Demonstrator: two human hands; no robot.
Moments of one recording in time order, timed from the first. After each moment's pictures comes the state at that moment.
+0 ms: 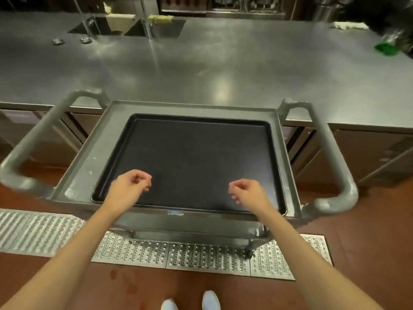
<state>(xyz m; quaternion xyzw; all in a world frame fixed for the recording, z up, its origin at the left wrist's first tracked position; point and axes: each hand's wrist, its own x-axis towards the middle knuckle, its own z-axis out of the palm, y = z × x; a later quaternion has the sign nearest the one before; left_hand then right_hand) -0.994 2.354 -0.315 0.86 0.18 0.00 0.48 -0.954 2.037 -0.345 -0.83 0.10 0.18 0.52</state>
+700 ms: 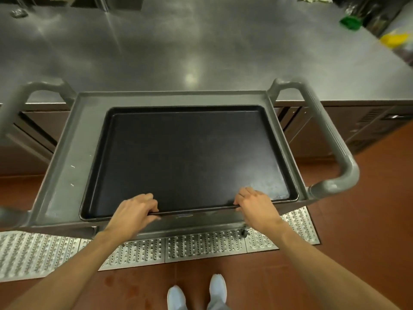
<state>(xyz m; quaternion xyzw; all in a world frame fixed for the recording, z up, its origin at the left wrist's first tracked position) -0.979 2.409 -0.387 0.97 -0.21 -0.09 0.11 -0.981 2.066 -0.386 -0.97 -0.19 0.11 -0.03</state>
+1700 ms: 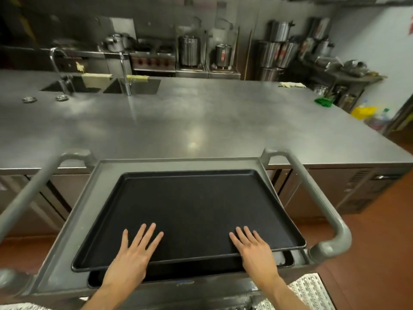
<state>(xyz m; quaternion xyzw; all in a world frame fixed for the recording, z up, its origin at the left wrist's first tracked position) -0.961 2.422 -0.371 0.98 -0.20 0.00 -0.09 -0.962 2.070 -0.375 -0.99 -0.13 0.01 -0.03</state>
